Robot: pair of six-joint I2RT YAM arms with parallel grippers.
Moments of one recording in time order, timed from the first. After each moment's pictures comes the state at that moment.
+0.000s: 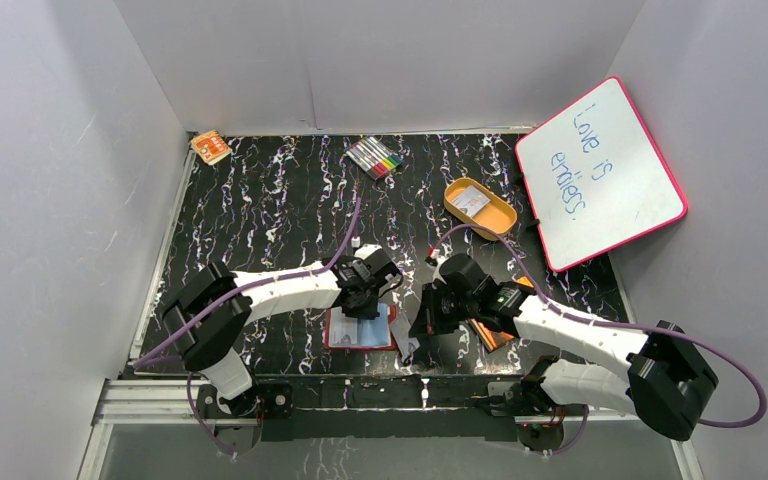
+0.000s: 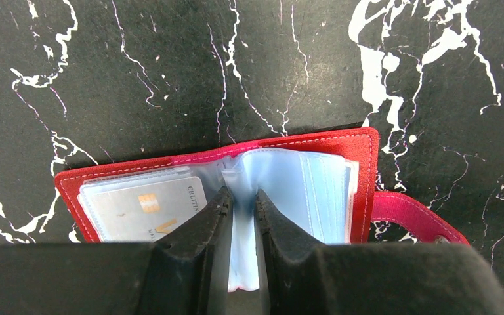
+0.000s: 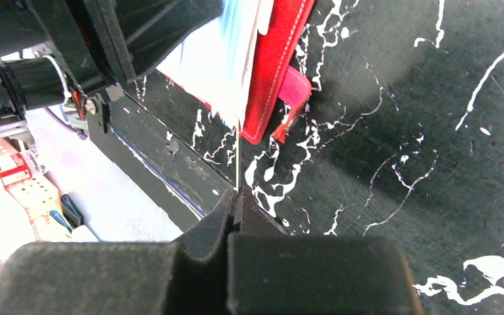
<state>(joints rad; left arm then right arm) -0.98 1.64 0.96 -0.58 -0.23 -0.78 0.88 1.11 0.56 -0.31 -0.33 0.76</state>
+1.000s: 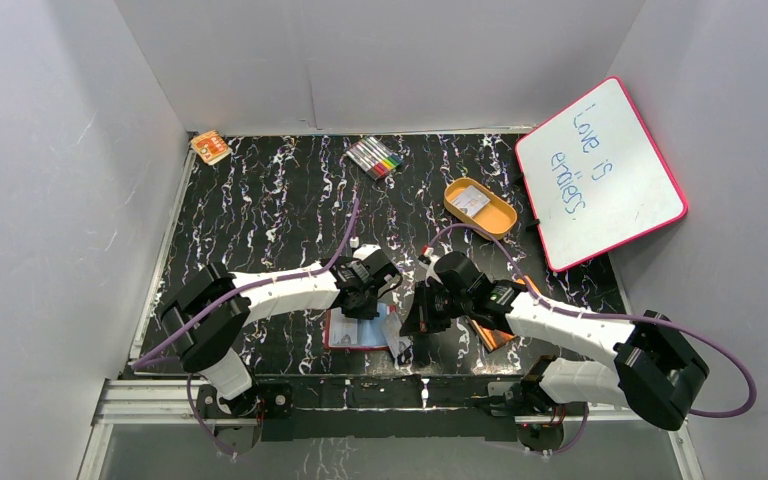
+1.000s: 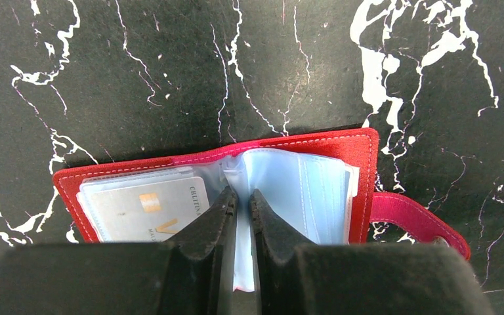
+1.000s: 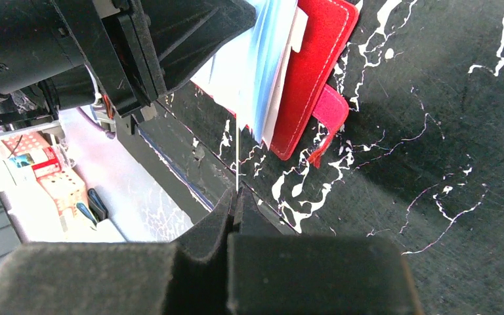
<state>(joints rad) -0.98 1.63 0.94 -0.56 -0.24 -0.80 0.88 1.17 0.56 -0.19 -0.39 0.81</state>
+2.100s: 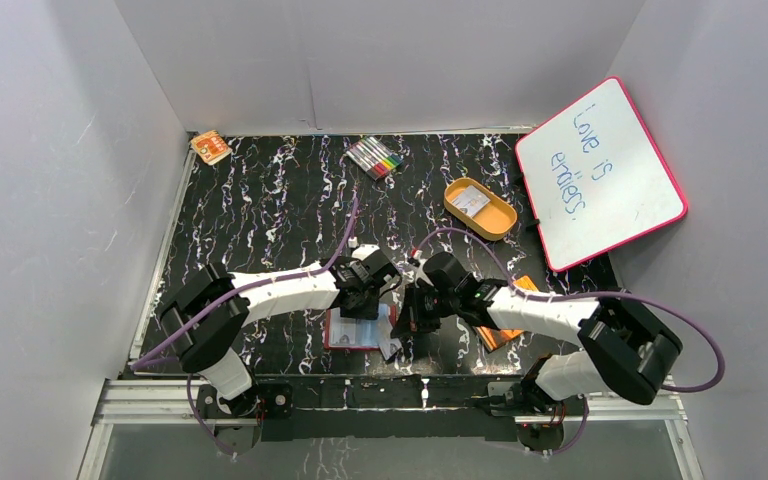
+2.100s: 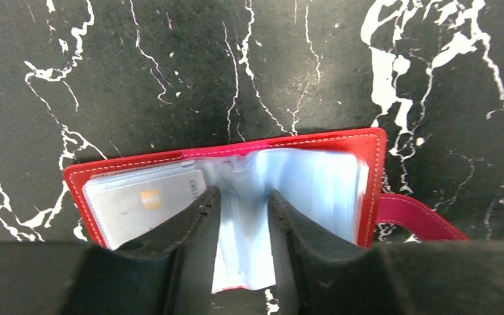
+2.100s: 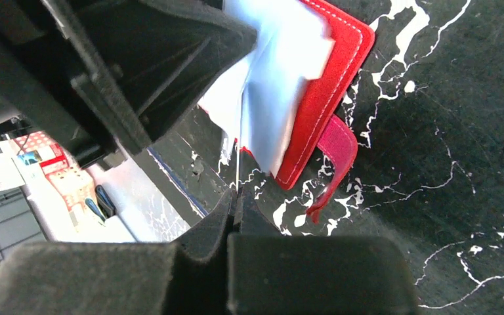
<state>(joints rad) -0.98 1.63 0.94 -0.58 -0.24 -0.80 0.89 1.33 0.56 -0.04 -0.44 0.84</state>
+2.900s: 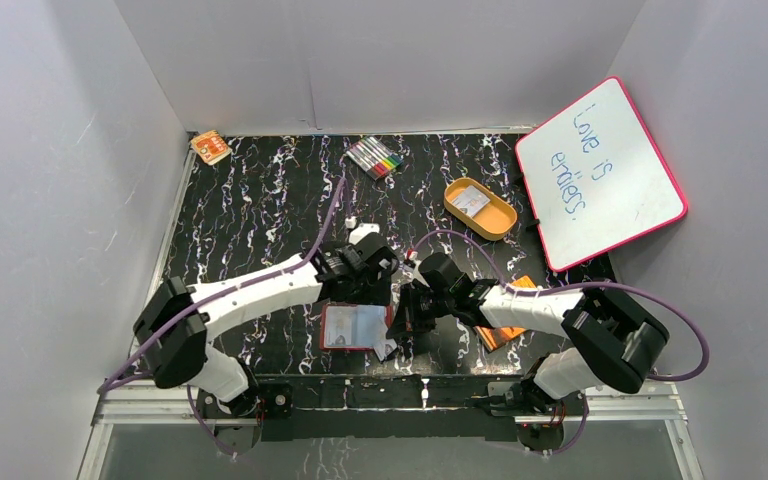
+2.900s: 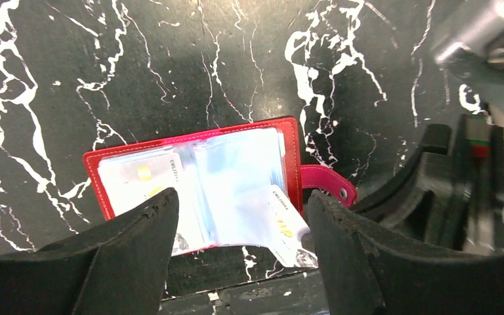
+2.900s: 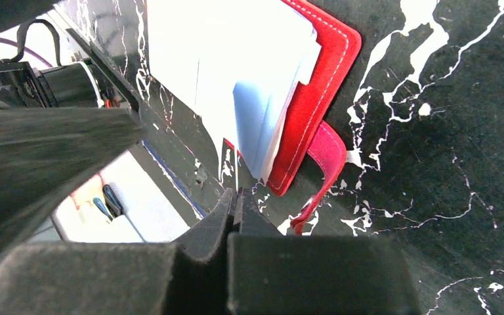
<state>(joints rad) -0.98 1.51 1.08 -0.72 -0.27 -0.78 0.89 1.42 0.56 0.05 -0.47 0.86</state>
